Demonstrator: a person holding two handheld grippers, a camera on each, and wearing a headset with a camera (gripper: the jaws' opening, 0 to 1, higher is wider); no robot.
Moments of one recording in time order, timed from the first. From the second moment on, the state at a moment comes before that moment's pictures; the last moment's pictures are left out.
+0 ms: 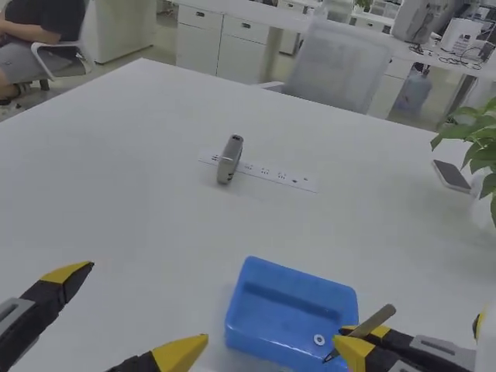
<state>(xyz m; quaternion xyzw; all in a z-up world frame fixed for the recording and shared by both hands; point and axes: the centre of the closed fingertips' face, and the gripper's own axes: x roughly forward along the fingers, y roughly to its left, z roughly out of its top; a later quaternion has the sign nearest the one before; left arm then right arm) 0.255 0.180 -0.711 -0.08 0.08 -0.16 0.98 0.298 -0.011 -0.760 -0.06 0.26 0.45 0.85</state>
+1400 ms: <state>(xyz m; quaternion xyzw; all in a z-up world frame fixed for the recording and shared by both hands) 0.254 0.179 -0.716 -0.07 0.09 -0.16 0.98 0.254 0.002 -0.820 -0.22 0.25 0.51 0.79</state>
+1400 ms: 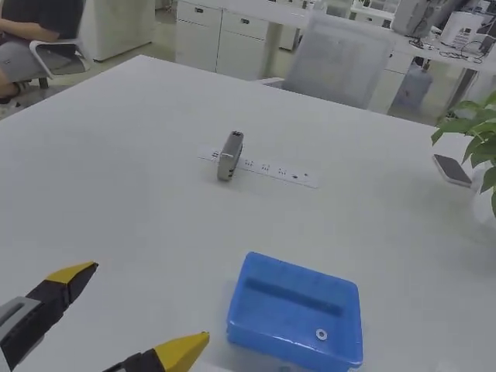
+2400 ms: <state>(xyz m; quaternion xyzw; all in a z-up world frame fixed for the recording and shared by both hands) 0.254 0.177 -0.719 -0.07 0.11 -0.16 0.98 0.287 -0.010 -0.768 -0.02 0.30 0.47 0.83</state>
